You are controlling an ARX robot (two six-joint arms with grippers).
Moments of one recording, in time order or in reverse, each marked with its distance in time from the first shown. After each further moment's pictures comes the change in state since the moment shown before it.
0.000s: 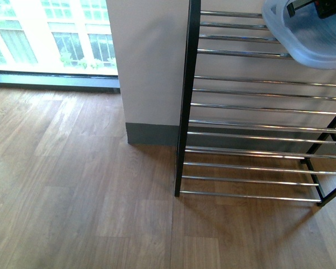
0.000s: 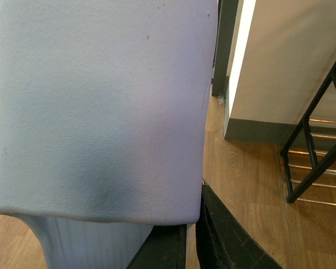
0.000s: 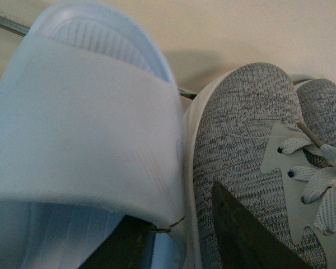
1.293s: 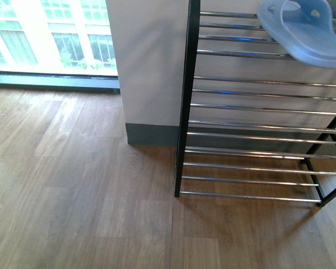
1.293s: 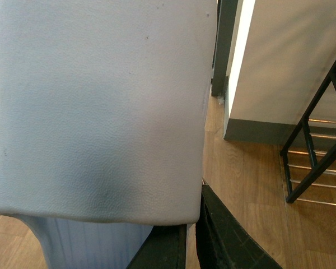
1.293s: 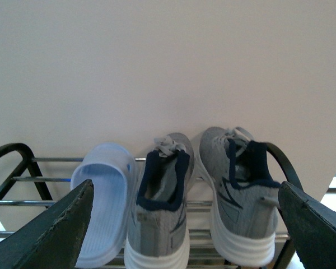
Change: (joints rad) left arm 0.000 0.000 0.000 0.000 0.000 0.000; right arm -0.384 -1.015 -0.955 0.527 -0.581 0.372
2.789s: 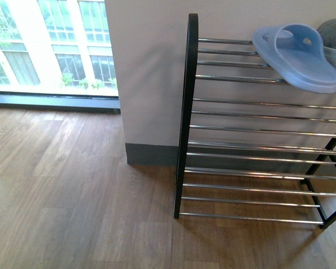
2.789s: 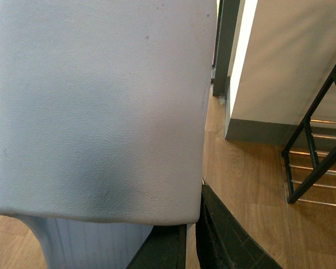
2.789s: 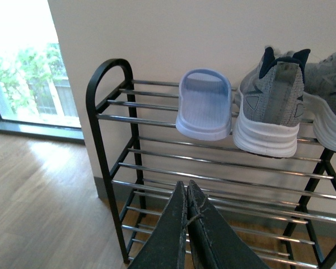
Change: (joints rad) left arm 0.000 0.000 0.000 0.000 0.000 0.000; right arm 0.402 -0.713 -0.556 -0.203 0.180 -0.013
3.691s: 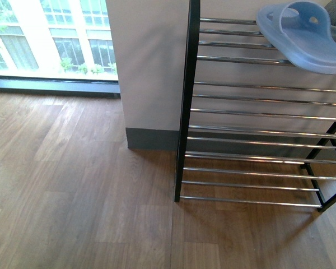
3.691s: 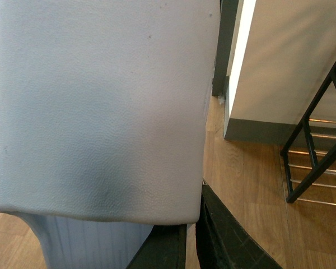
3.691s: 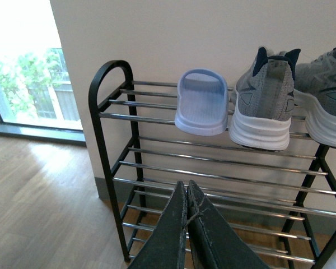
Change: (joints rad) left arm 0.000 0.000 0.000 0.000 0.000 0.000; right arm 0.002 -0.294 -0.003 -0.282 0.001 0.000
